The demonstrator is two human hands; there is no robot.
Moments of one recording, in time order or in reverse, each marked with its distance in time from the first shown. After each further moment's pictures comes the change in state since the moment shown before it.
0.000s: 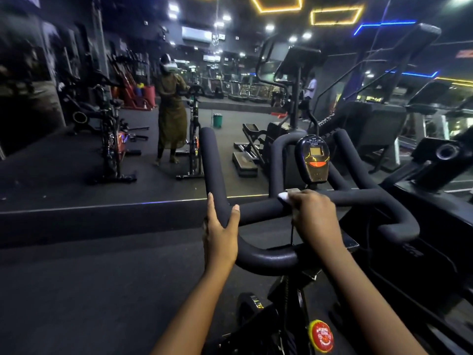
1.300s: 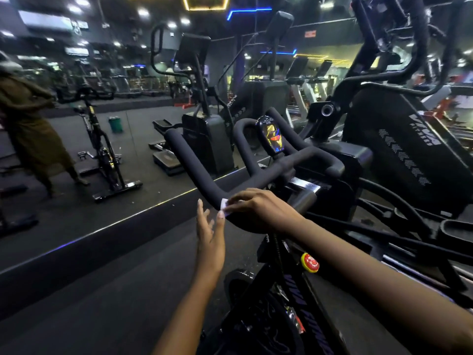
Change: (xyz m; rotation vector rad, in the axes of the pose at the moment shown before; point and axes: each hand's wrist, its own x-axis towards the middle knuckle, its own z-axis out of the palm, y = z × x) left_hand 0.014 -0.024 -0.088 -0.151 -0.590 0.030; right_hand -0.044 -0.101 0.013 0.022 -0.016 -0.501
